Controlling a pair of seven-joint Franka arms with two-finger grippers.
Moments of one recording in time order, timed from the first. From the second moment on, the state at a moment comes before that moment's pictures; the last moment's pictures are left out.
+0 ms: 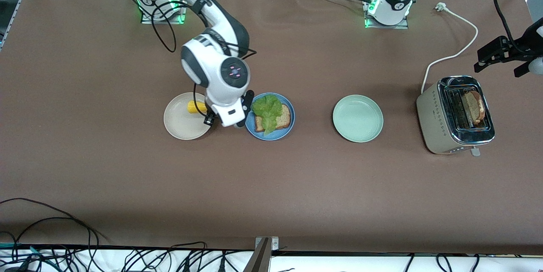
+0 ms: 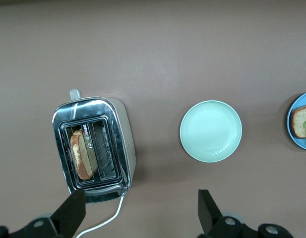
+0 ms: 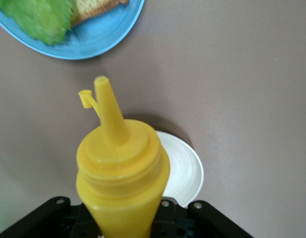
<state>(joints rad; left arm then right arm) 0.04 0.02 -0.01 -1.50 -0.02 1.53 0.13 0.44 0.63 0.24 -1.39 -0.37 1.72 -0.52</state>
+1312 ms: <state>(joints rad) 0.04 0.02 -0.01 -1.50 -0.02 1.52 0.13 -0.16 0.54 0.26 -1.49 0.31 1.70 -1.59</state>
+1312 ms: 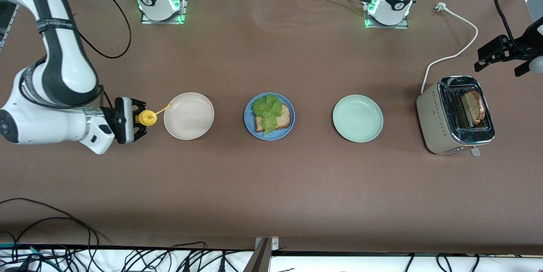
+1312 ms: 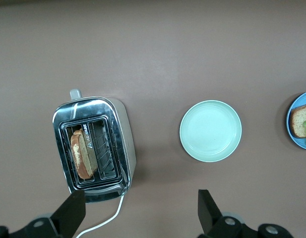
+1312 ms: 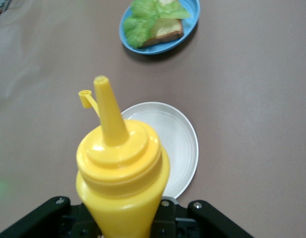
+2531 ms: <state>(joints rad) 0.04 0.01 -0.02 -1.51 -0.02 1.52 0.13 -0.39 0.79 0.26 -1.56 0.51 1.54 -2.33</state>
